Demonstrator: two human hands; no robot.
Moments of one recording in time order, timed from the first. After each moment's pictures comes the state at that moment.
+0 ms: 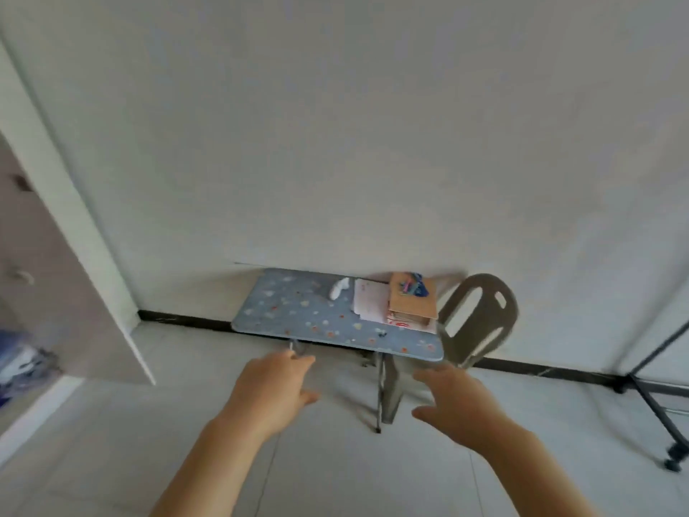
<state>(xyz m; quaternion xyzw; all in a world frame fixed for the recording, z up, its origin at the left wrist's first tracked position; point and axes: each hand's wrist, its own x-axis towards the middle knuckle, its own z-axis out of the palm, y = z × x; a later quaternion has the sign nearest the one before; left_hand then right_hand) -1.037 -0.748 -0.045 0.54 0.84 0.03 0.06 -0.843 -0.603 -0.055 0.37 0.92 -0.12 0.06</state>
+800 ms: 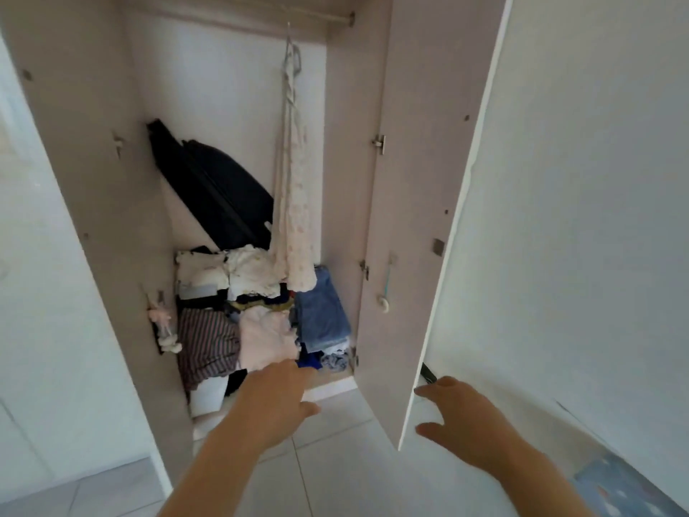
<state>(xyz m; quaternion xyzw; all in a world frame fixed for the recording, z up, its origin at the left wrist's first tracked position) -1.384 -1.019 -0.025 0.06 1.00 0.05 0.04 -1.395 -0.768 -0.021 -0.15 0.98 -0.08 0.08</state>
